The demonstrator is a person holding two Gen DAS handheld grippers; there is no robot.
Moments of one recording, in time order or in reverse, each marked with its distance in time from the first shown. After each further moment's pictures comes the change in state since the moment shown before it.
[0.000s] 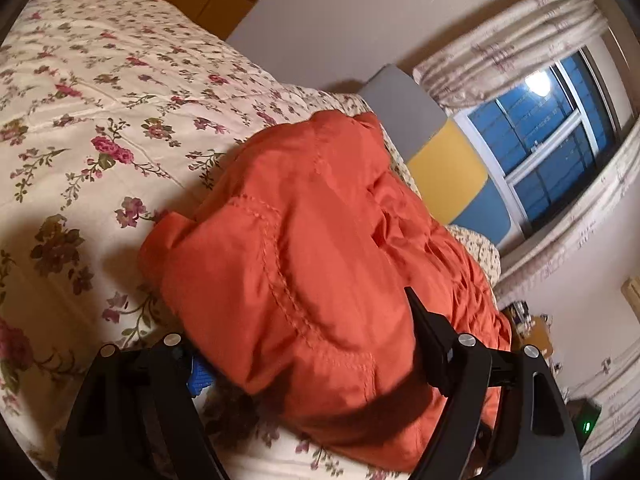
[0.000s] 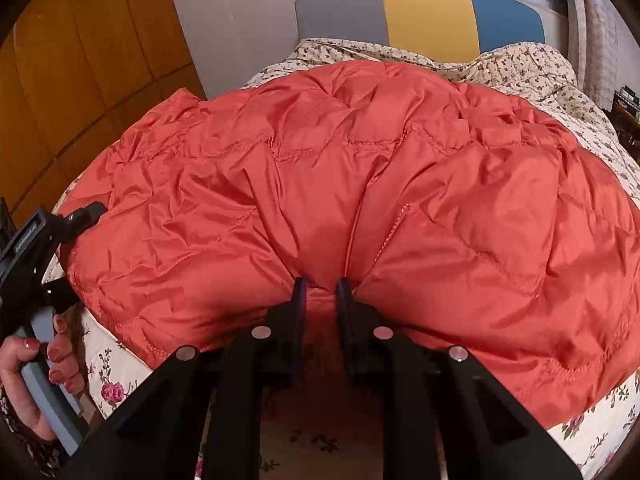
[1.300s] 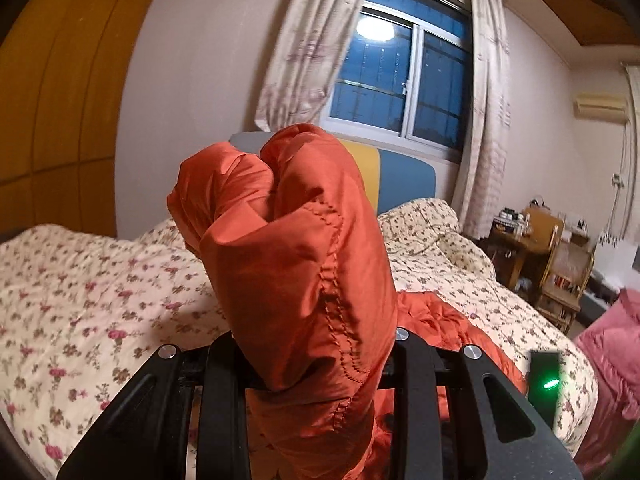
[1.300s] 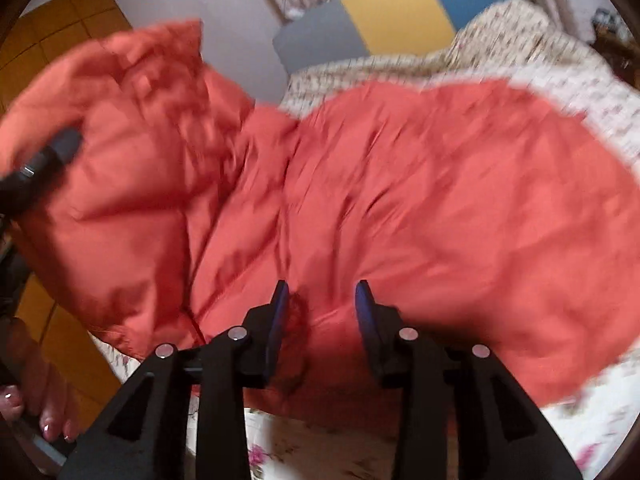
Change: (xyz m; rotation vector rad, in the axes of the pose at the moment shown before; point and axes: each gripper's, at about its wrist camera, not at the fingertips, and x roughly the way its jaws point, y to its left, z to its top) left arm -0.050 -0.215 -0.041 0.708 -0.199 -0.093; right arm -0.054 -0.060 0.005 0.234 -0.117 0.151
